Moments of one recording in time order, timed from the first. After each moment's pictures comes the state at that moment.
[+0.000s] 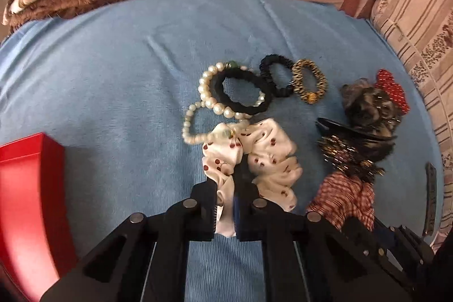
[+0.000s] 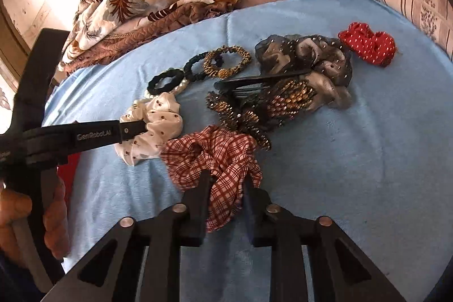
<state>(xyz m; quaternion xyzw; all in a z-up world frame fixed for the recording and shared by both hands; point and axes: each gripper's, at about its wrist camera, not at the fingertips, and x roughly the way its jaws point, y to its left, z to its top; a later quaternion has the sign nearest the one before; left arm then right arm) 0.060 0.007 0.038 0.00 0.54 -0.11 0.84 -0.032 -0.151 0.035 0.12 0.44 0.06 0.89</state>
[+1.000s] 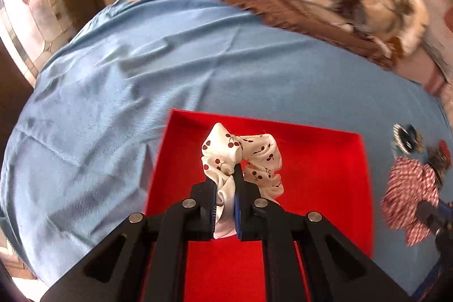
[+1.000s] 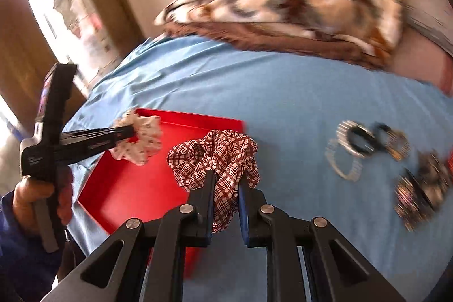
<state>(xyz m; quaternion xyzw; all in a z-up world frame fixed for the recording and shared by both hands) 0.014 0.313 0.088 -0.06 0.49 0.08 0.86 -0.018 0.094 0.101 -0.03 0.42 0.27 0.87</state>
